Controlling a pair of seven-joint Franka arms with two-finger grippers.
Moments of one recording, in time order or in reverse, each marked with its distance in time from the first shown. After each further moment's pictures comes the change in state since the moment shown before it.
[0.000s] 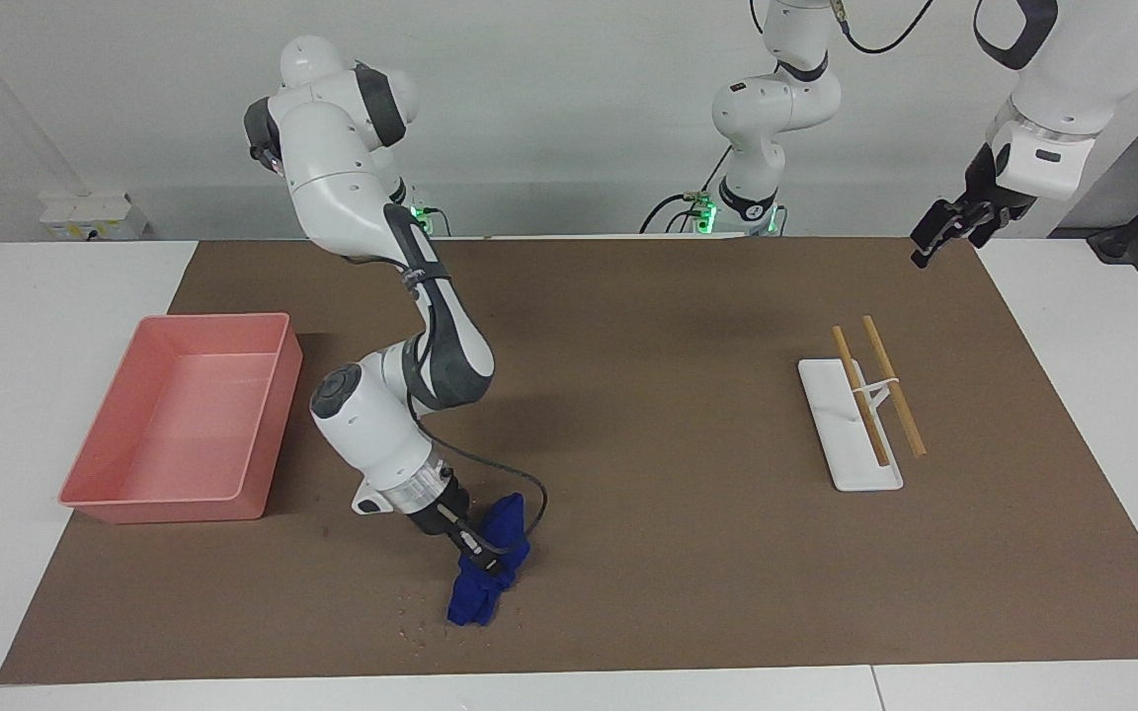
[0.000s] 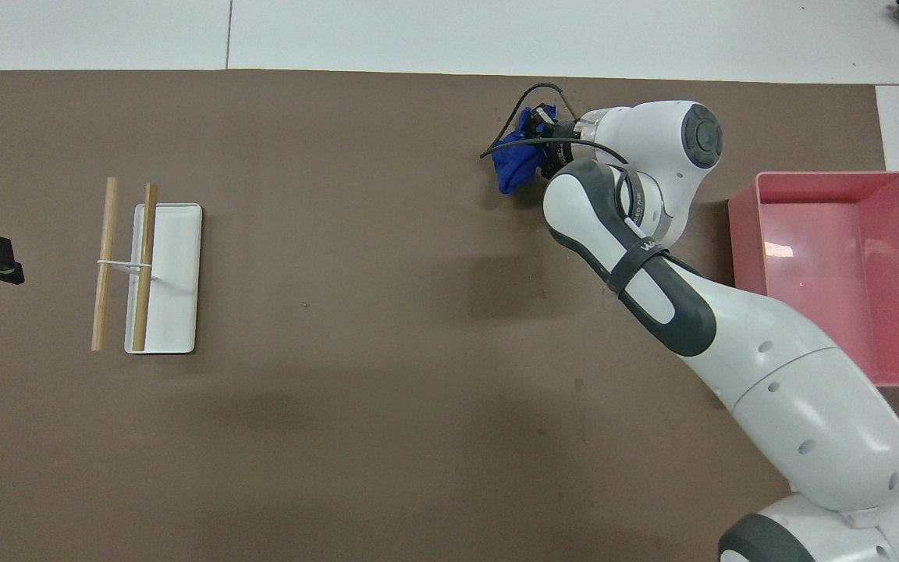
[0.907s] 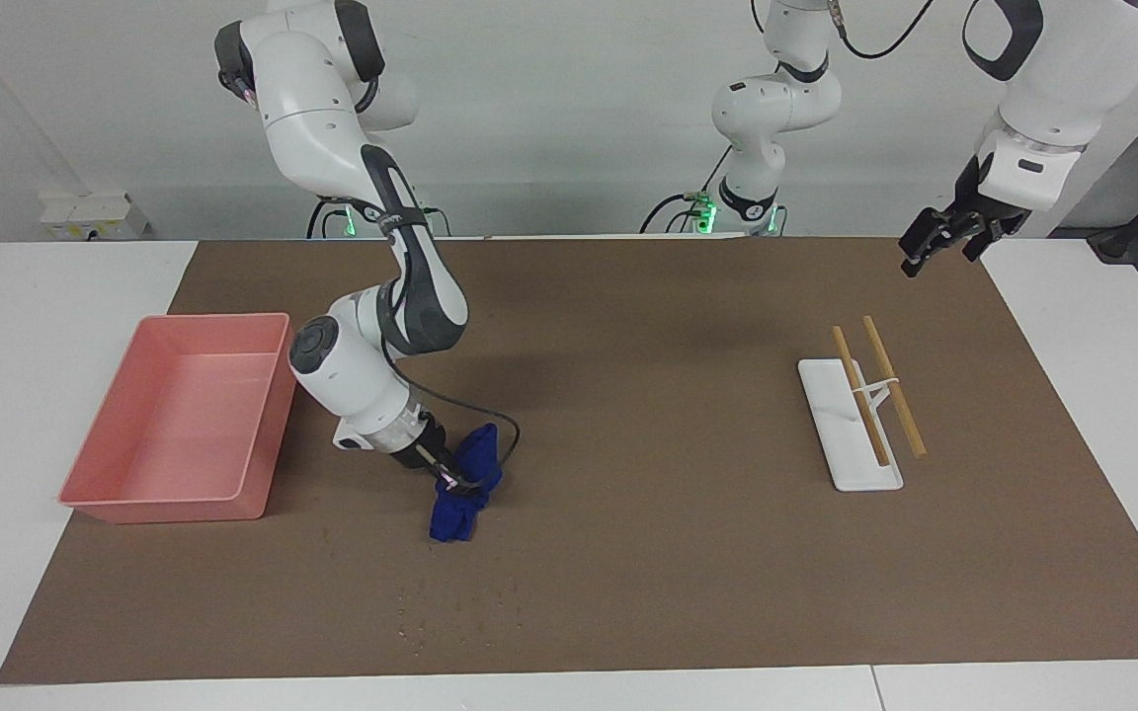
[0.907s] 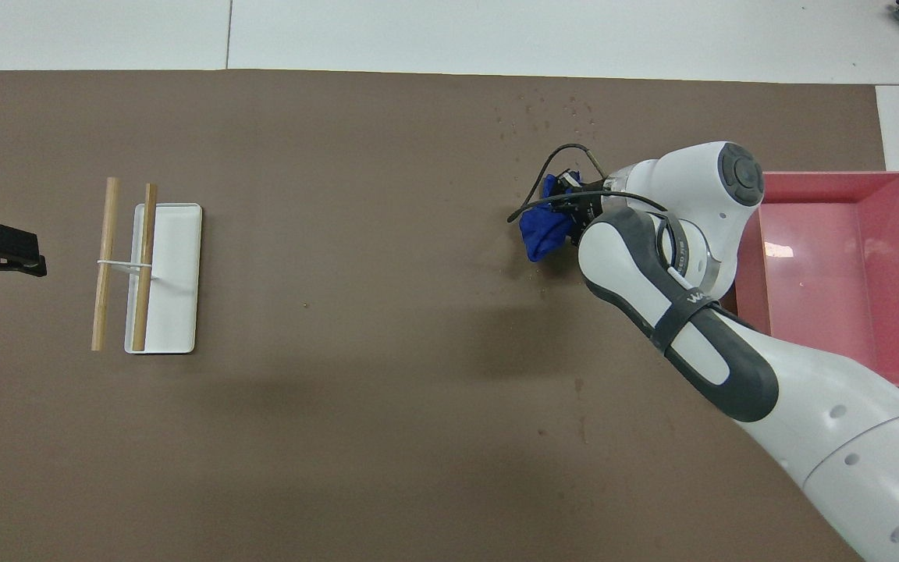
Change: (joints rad) left arm -0.027 0.022 -0.006 -0.012 0.001 0.041 0.047; right arm -0.043 -0.314 0.000 -0.451 0.001 -0.075 0.029
